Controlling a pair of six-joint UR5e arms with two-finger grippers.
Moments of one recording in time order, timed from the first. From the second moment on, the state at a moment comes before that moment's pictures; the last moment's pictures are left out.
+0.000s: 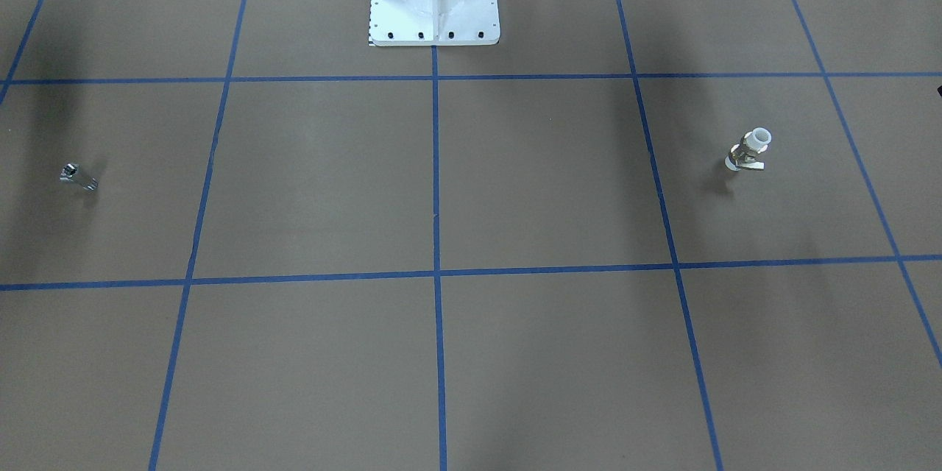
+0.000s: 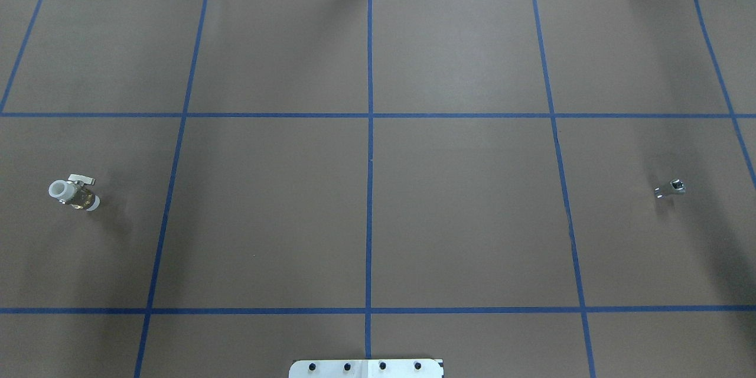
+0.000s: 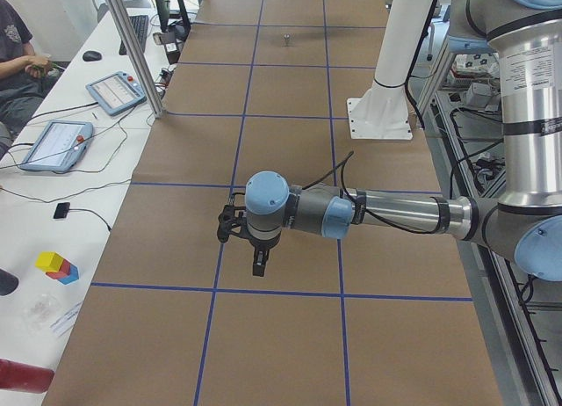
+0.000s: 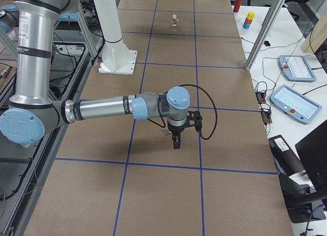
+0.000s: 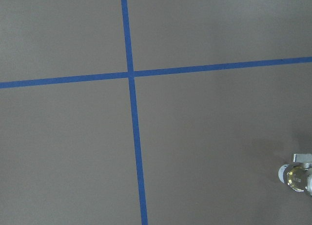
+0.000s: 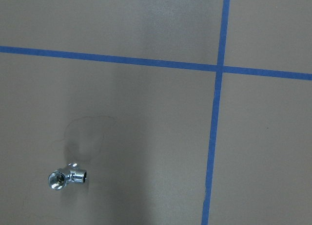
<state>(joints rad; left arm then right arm) -1.54 -1.40 -1.83 -1.68 -2.43 -0.06 1.45 -1.71 1.86 -1.57 2.35 0.11</state>
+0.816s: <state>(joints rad) -1.54 -1.38 -1.83 -1.70 -2.43 -0.06 1.45 -1.72 1.86 -1.57 2.35 0.11</state>
